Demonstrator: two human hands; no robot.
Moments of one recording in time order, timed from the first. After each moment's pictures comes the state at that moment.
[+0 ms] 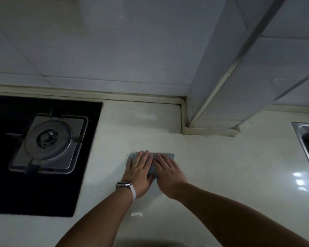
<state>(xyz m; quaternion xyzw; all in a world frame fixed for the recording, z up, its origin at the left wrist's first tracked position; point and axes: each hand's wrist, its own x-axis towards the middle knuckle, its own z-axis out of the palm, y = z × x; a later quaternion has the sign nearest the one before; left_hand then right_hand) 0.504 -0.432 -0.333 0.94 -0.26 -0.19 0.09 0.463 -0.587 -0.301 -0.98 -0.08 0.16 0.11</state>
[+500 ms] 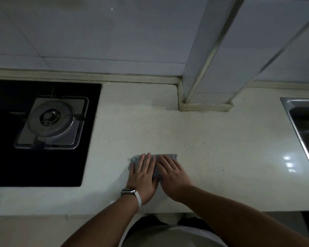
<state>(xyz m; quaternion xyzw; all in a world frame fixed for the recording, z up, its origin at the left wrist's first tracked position) 0.389 -0.410 -0.341 0.95 -0.26 -0.14 0.10 0.353 -0.567 -0.311 -0.98 -0.09 0.15 0.09</state>
